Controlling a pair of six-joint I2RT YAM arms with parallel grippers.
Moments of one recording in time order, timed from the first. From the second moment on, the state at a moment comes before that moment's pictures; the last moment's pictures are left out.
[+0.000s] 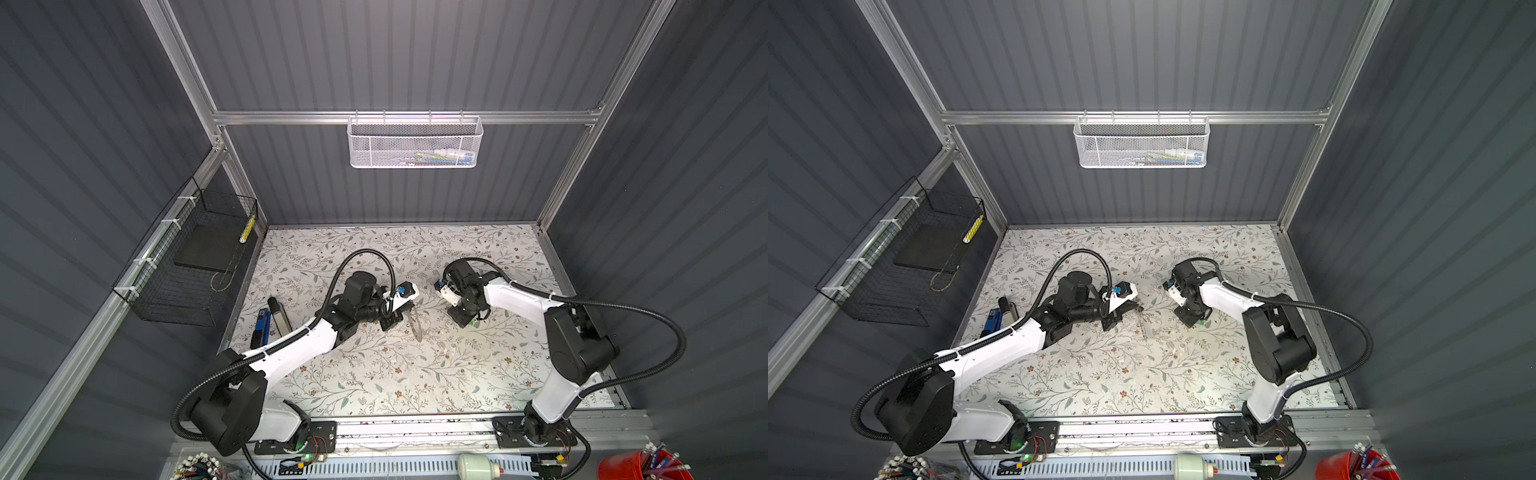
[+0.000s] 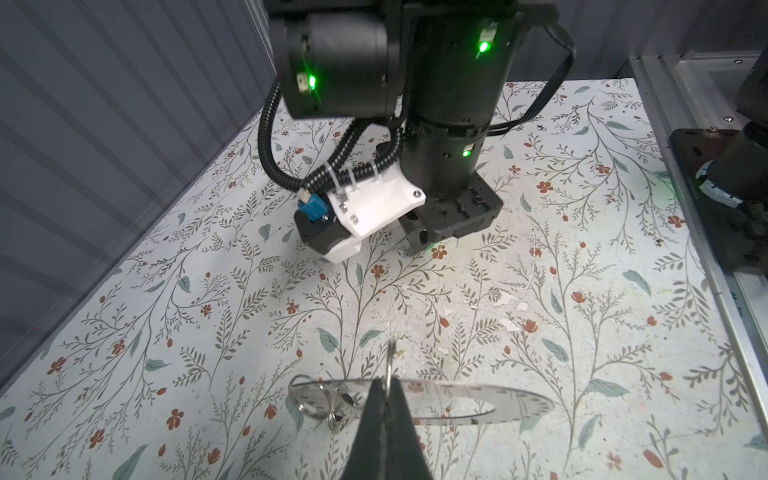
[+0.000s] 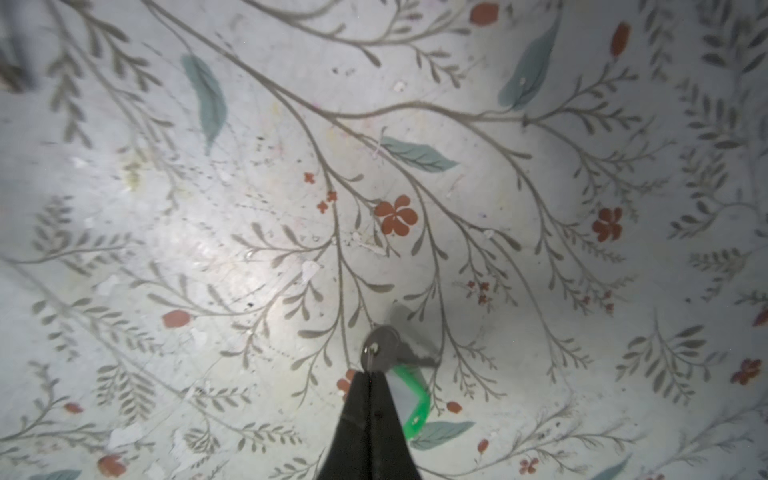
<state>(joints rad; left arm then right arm) -0.67 1.37 0.80 0.07 0.50 0.47 0.46 1.70 1.08 -0.69 0.02 -0.32</state>
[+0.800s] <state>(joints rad) -0.67 1.33 0.84 0.11 0.62 0.67 0.38 1.09 0.80 -0.46 -0.69 -0.39</state>
